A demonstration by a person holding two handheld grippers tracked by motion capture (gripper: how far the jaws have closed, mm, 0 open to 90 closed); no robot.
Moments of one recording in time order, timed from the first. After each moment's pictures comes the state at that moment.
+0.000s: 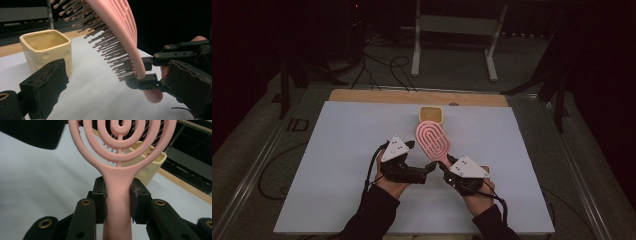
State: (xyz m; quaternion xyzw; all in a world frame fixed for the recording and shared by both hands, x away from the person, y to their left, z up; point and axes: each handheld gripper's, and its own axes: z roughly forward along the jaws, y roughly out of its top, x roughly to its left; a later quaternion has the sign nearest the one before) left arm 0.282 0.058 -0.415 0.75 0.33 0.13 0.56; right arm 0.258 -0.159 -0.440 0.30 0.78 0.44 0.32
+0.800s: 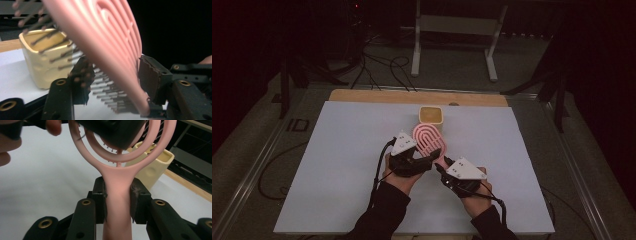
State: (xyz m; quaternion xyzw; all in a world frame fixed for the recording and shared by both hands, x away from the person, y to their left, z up) left arm 0.291 0.039 -0.411 0.73 0.37 0.12 0.56; right arm 0.255 -0.152 -0.443 0.29 0.79 0.44 0.31
